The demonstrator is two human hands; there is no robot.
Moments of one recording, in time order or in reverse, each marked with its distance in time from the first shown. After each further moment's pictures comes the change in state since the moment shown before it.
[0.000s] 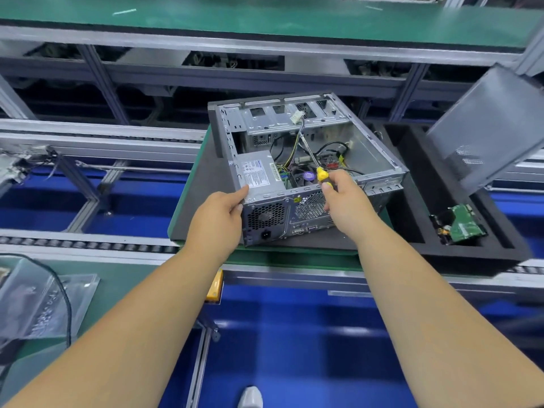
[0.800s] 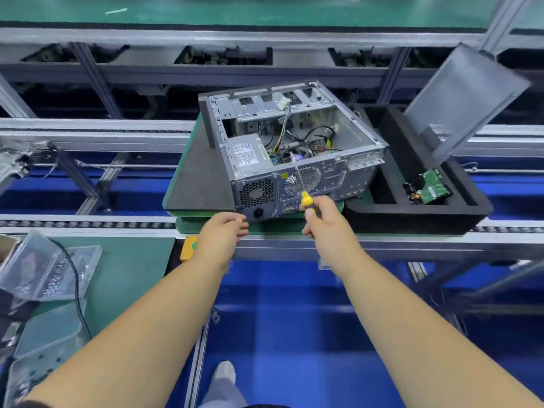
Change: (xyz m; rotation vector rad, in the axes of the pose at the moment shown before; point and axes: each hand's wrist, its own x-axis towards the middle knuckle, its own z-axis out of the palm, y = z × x) left_hand -0.100 0.010 0.043 -0.708 -0.119 -0.554; right_hand -0.137 0.045 0.015 0.247 -0.045 -0.001
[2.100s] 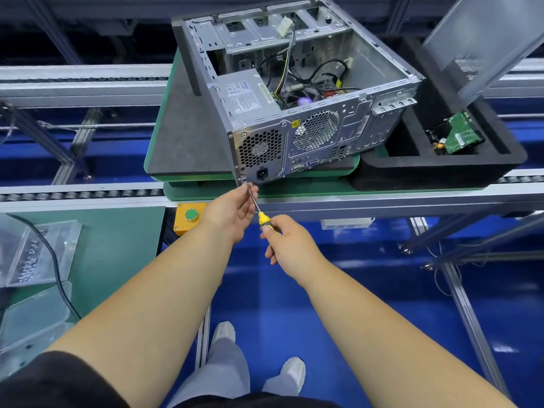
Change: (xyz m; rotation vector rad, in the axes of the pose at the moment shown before) left_hand 0.051 -0.038 0.011 -0.514 -0.118 -0.384; right_hand -0.021 0.040 0.109 -0.002 -0.183 0.387
